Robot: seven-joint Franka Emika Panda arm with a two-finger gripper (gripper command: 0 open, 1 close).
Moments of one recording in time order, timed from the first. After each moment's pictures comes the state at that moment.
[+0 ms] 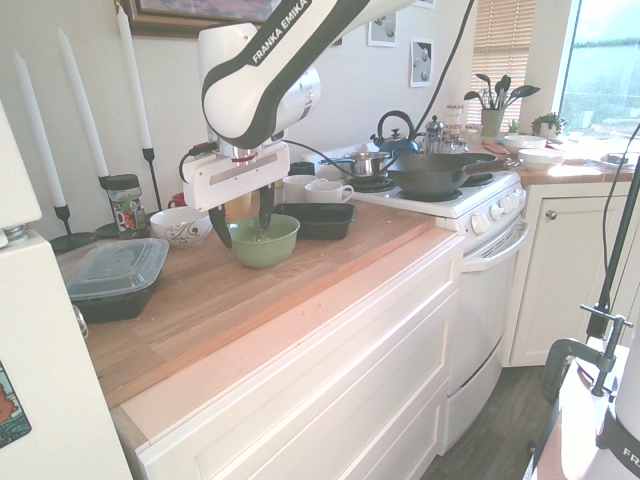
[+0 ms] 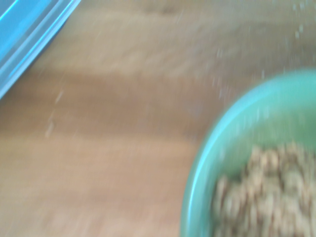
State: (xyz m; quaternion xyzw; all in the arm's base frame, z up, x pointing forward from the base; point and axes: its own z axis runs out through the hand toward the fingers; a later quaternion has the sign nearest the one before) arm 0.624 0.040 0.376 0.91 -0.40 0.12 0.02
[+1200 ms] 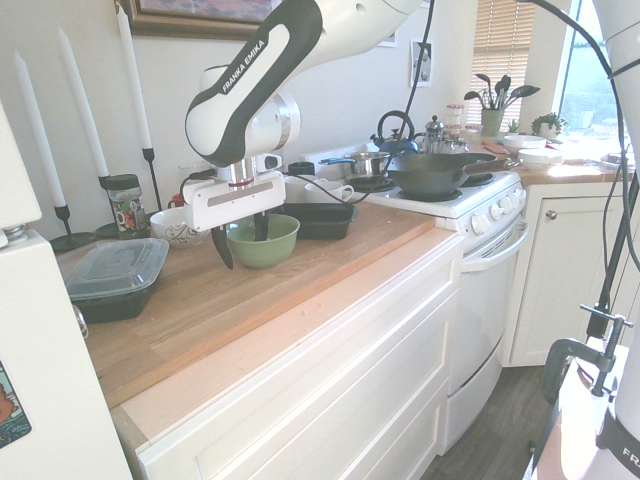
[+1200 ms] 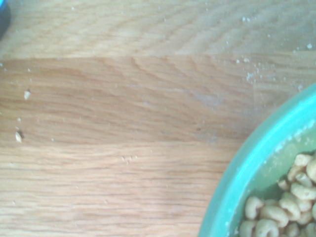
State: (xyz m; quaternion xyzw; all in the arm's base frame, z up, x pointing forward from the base) arm 0.645 0.023 0.331 0.91 -0.41 0.05 0.00
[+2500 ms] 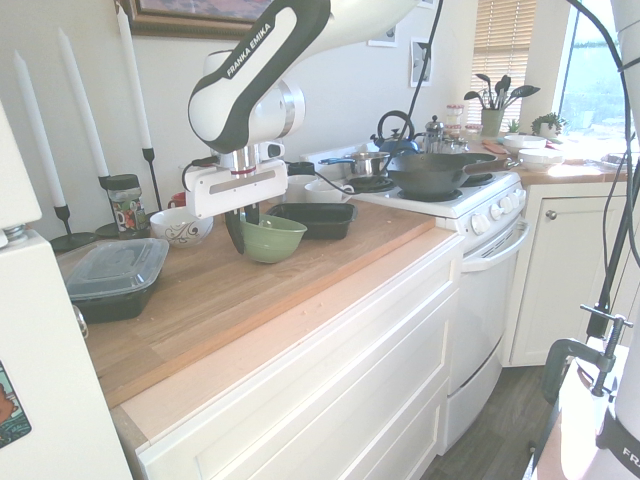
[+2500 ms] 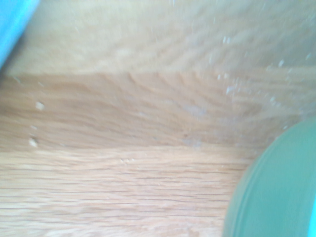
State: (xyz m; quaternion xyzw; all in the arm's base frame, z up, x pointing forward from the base) arm 0.640 0.020 0.369 0.91 -0.42 0.06 -0.01
